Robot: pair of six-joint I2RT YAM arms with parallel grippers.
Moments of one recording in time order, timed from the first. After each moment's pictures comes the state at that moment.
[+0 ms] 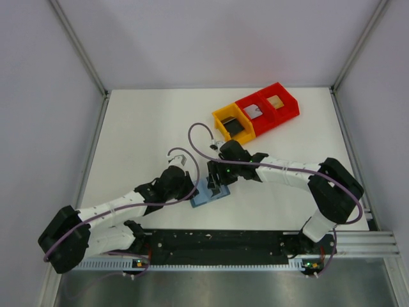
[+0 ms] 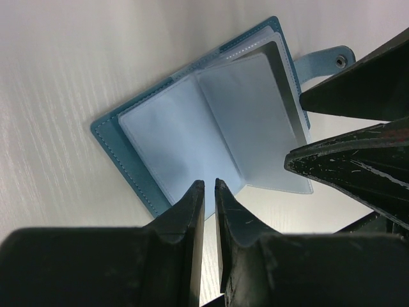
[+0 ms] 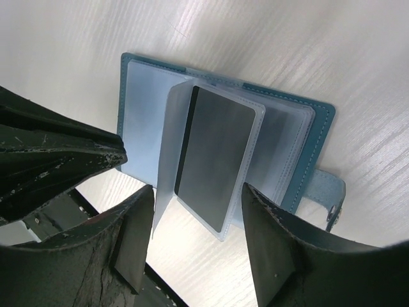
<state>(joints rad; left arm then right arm) -0.78 1.08 0.43 -0.09 -0.05 -0.82 0.85 1.62 0.95 -0.21 -0.23 0.46</state>
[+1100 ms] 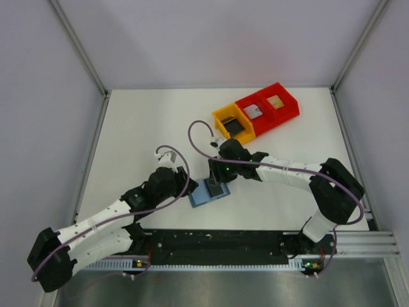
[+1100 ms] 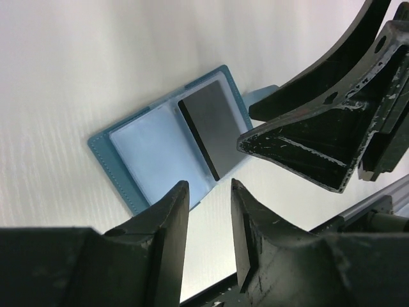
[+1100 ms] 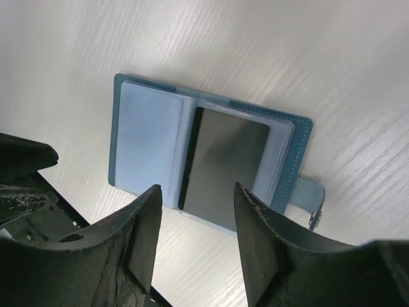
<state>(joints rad) -0.78 0.84 0.42 -0.15 -0.11 -0.85 0.85 1.62 0.97 -0.21 -0.18 0.45</state>
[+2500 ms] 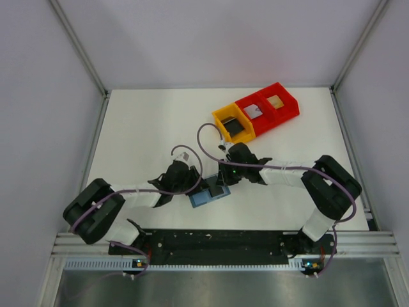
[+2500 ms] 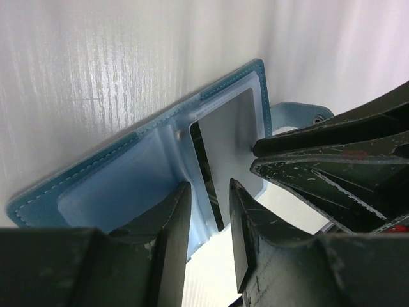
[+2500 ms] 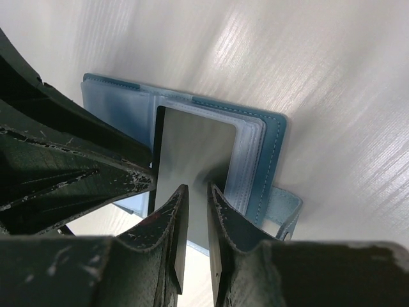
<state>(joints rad) -0.71 1.40 0.42 0.30 0.11 -1.03 0.76 1.65 0.81 0.02 -0.26 0.48</state>
